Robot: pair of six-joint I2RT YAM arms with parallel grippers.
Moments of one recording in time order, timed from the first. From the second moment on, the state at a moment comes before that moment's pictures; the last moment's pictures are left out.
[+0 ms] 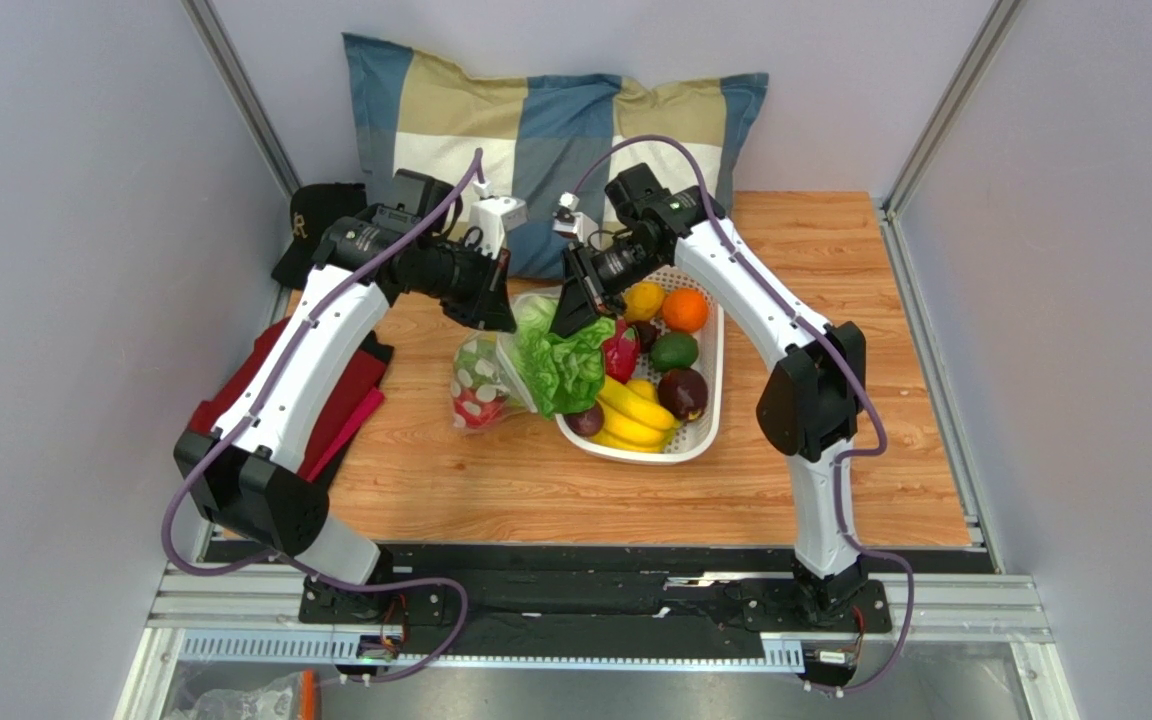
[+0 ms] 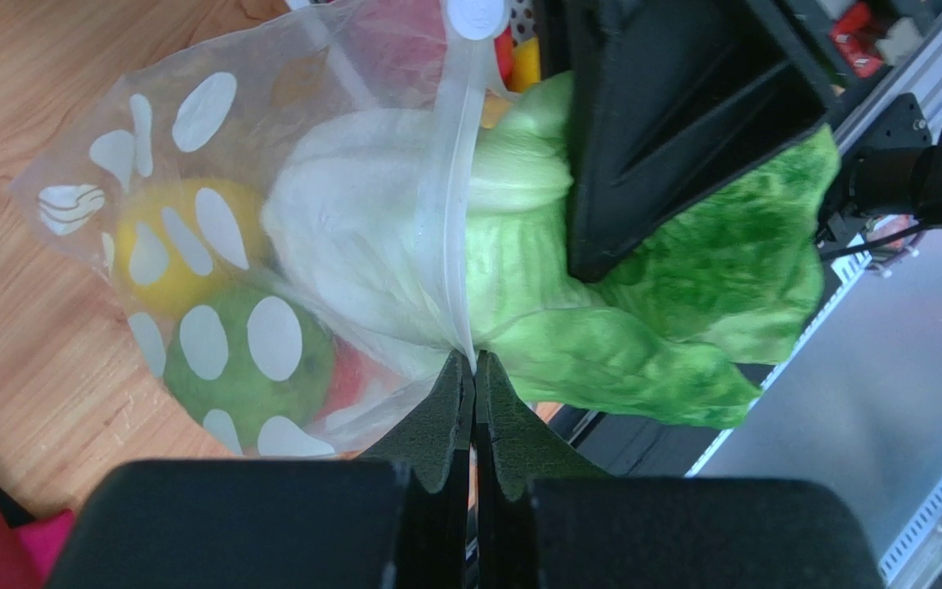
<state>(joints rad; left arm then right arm) -0.37 1.52 1.67 -1.09 0.53 0.10 0.55 2.10 2.12 -1.15 -0.99 0.23</state>
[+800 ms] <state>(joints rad) -0.27 1.61 1.75 -1.13 0.82 0.09 0.53 1.92 1.77 -0.43 -0.77 0.91</state>
